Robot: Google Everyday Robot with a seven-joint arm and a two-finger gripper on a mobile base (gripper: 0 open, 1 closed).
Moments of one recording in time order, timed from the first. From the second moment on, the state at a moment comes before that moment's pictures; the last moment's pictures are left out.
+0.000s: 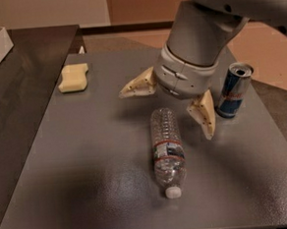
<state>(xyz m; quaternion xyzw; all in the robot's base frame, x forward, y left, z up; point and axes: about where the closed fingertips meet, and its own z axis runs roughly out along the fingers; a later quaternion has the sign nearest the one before) 0.428 -0.046 0.910 -0.96 0.24 0.01 0.14</state>
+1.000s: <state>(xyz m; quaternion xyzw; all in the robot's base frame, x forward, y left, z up) 0.406 -0.068 0.860 -1.00 0.06 -0.02 0.07</state>
